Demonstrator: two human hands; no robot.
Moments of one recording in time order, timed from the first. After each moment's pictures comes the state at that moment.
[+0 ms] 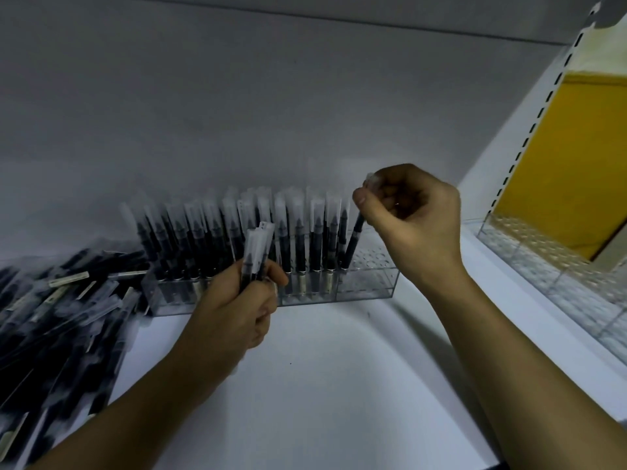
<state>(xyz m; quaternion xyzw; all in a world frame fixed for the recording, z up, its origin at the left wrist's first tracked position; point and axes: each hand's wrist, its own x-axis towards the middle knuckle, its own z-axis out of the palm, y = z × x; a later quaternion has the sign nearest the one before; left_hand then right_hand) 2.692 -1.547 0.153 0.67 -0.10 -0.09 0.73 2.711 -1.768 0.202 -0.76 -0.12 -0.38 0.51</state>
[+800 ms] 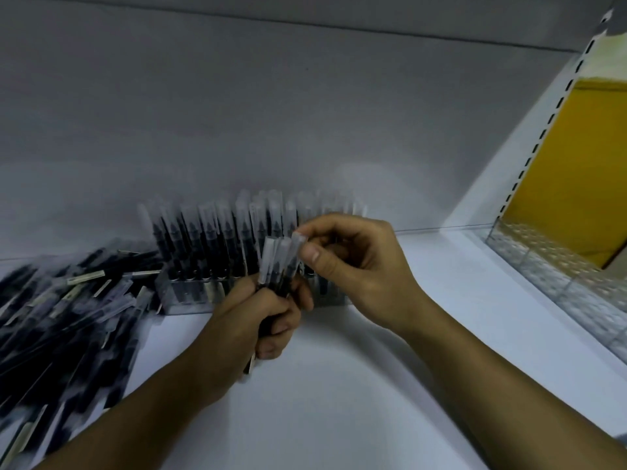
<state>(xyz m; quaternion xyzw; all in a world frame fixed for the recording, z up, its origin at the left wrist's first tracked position) 2.681 -1.542 0.163 0.60 -0.20 -0.20 0.74 2.698 -1.724 0.180 -0.72 -0.29 -0.15 0.61</state>
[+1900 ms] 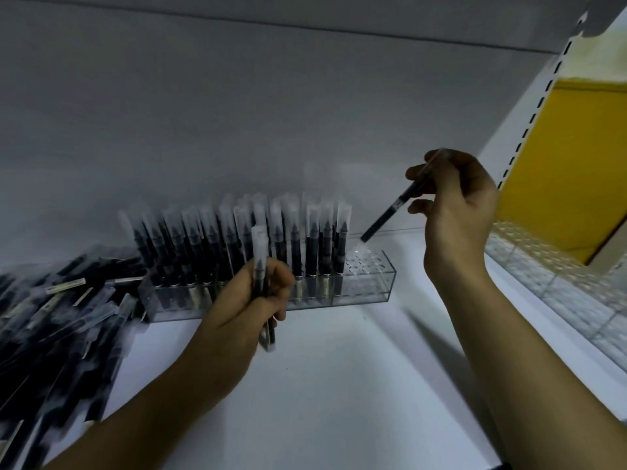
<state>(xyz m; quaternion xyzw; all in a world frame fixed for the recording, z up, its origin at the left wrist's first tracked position) 2.690 -1.550 0.143 0.69 -0.23 -0.01 0.69 2.712 -1.785 0.221 -0.61 0.01 -0.44 0.66</state>
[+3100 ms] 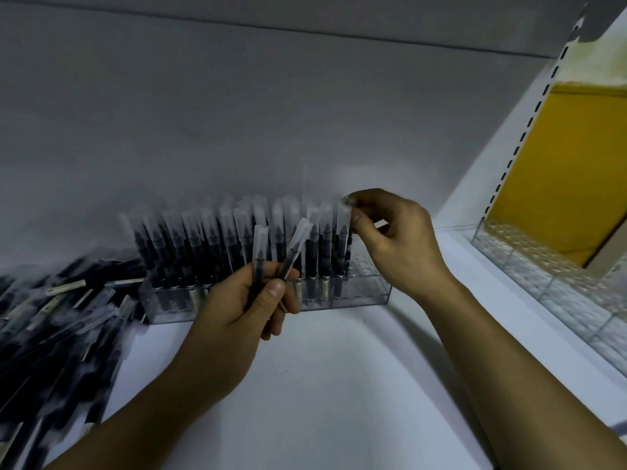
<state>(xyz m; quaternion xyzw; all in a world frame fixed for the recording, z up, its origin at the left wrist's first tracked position) 2.690 -1.552 0.141 0.69 -0.24 0.01 0.69 2.723 -1.779 0.191 -0.86 -0.08 -0.29 0.41</state>
